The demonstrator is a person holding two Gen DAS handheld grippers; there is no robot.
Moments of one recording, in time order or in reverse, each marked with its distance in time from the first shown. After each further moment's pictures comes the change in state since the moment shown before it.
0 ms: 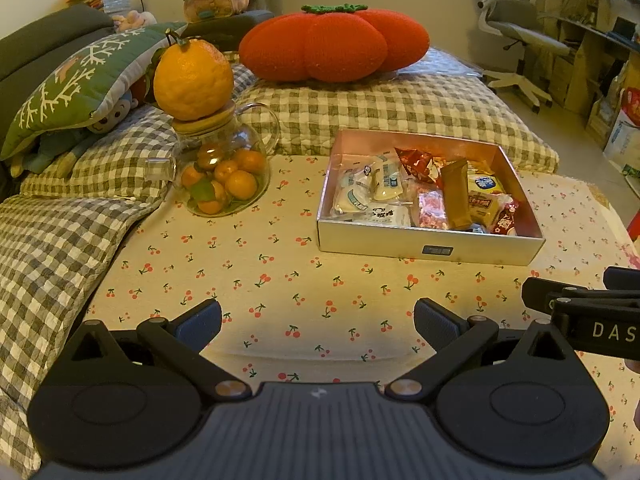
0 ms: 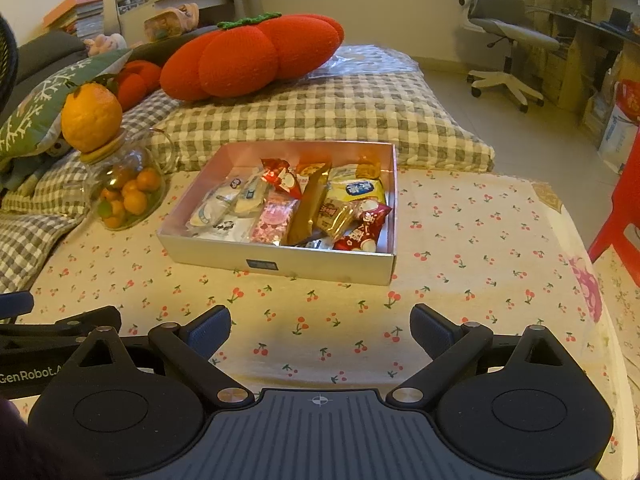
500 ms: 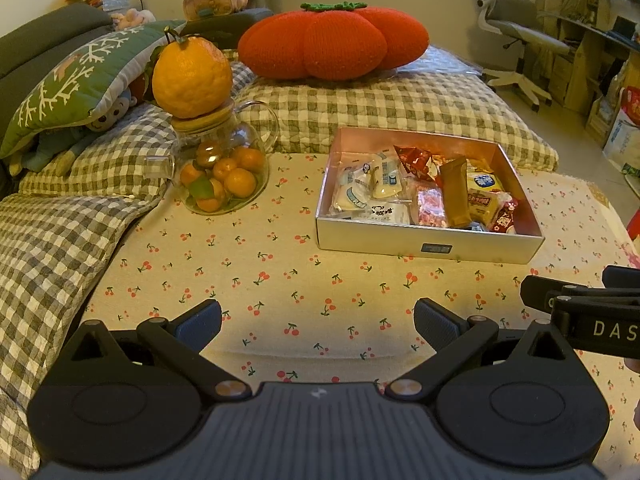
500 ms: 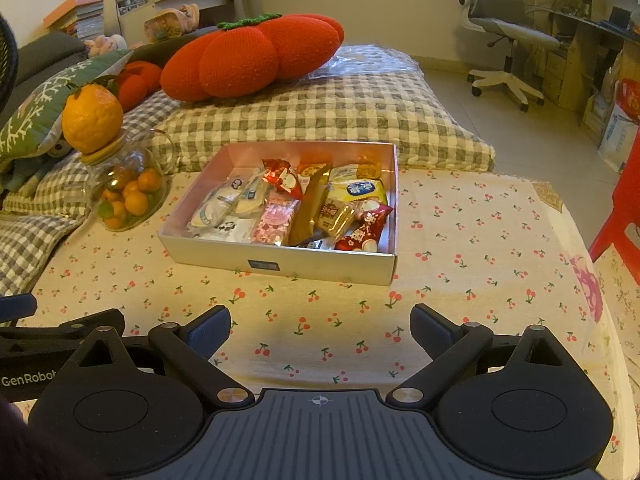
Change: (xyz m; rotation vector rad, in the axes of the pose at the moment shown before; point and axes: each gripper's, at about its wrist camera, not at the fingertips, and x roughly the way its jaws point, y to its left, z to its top) left arm 0.001 0.000 -0.001 -0.001 0.004 -0.001; right arm 0.000 0.000 0.000 0.002 0.002 0.003
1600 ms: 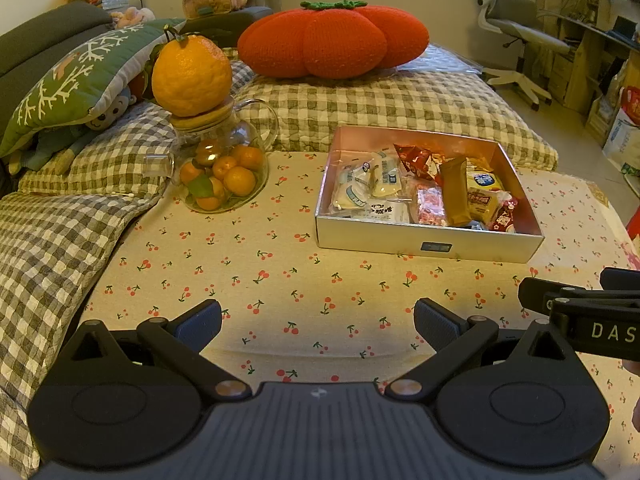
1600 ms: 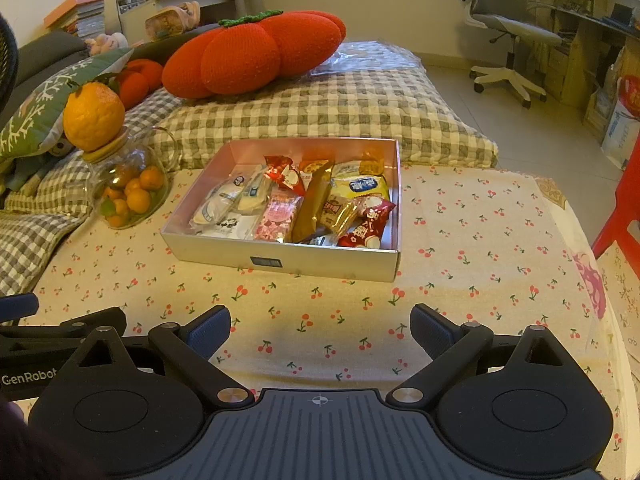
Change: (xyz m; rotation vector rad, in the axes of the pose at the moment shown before) left arm 0.000 0.000 0.000 0.001 0.005 -0.005; right arm 0.001 0.001 0.000 0.002 0.011 0.009
